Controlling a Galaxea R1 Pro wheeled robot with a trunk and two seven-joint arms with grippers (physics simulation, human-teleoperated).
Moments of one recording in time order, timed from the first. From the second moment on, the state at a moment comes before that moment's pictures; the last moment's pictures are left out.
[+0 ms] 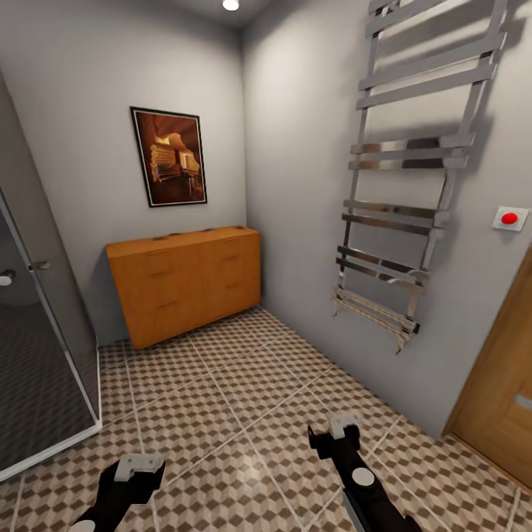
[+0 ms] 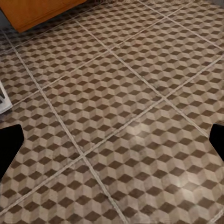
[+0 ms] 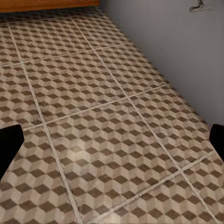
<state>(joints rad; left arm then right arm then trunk) 0.00 0.11 0.01 -1.28 0.00 0.26 0.00 -0.28 0.05 0.19 -0.94 0.10 0.10 -0.10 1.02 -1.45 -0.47</state>
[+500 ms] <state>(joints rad) 0.00 0.11 0.01 -1.28 0.00 0.26 0.00 -0.28 0.05 0.19 -0.94 0.10 0.10 -0.11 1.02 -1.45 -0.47</state>
